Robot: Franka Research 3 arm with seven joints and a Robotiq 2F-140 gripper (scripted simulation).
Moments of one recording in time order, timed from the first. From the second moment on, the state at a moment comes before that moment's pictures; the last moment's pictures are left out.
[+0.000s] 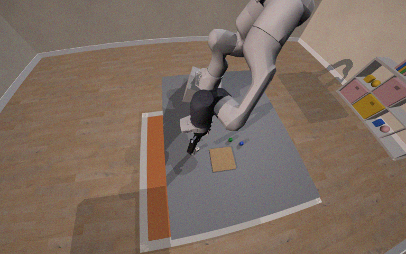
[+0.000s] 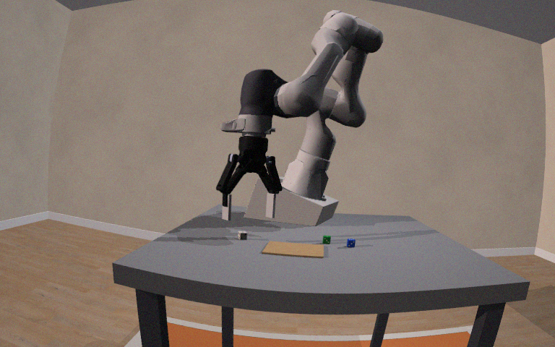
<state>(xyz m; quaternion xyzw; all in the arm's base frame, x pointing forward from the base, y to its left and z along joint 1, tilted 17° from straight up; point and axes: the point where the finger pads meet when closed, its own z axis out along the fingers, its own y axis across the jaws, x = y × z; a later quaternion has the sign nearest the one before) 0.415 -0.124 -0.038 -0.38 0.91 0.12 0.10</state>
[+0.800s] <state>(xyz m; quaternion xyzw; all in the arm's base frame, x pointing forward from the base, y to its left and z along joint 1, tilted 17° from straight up) 0.395 0.033 0.005 -0.42 0.89 0.12 0.10</state>
